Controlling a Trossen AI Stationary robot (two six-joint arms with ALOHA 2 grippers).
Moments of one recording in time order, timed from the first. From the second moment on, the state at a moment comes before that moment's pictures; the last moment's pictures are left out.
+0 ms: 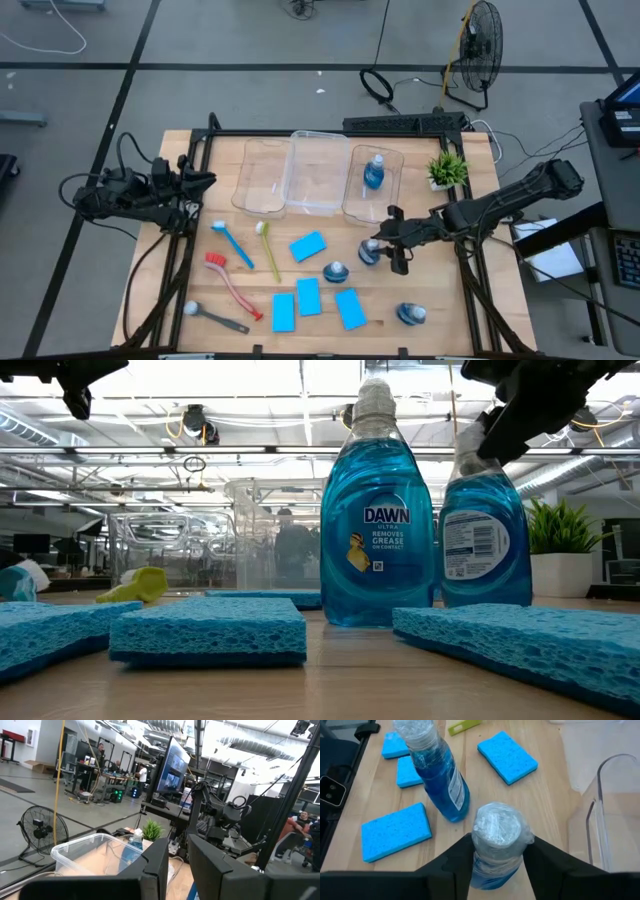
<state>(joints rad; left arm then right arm) -0.15 0.01 0.46 -0.26 -0.38 -0.25 0.33 1.16 0.72 -0.31 0.16 0.35</state>
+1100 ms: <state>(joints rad) -0.15 0.01 0.46 -0.26 -0.38 -0.25 0.33 1.16 0.66 -0.16 0.18 0.30</state>
